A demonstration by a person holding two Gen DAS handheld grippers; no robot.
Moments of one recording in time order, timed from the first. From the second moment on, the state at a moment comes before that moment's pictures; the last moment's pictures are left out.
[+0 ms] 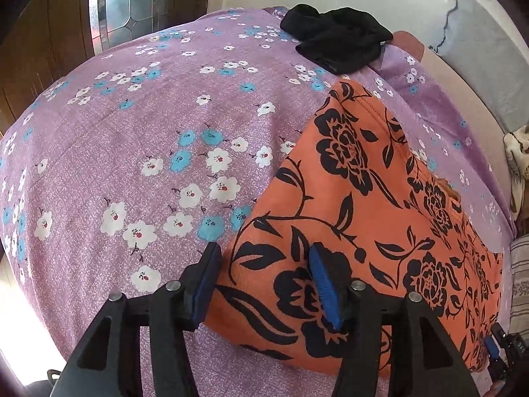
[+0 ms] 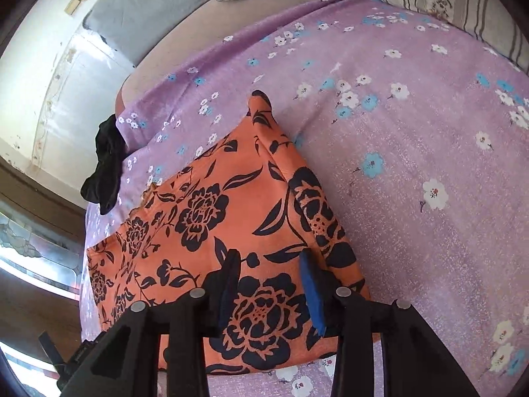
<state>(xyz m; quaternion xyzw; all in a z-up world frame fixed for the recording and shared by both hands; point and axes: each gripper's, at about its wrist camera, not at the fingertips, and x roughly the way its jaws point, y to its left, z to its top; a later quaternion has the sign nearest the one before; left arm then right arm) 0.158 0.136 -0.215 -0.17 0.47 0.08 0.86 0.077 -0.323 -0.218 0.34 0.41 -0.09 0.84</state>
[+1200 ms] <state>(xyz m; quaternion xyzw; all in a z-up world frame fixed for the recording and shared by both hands) 0.167 0.084 -0.222 -0.03 0.48 0.12 0.87 0.104 -0.314 -0.219 0.31 0.42 -0.06 0.85</state>
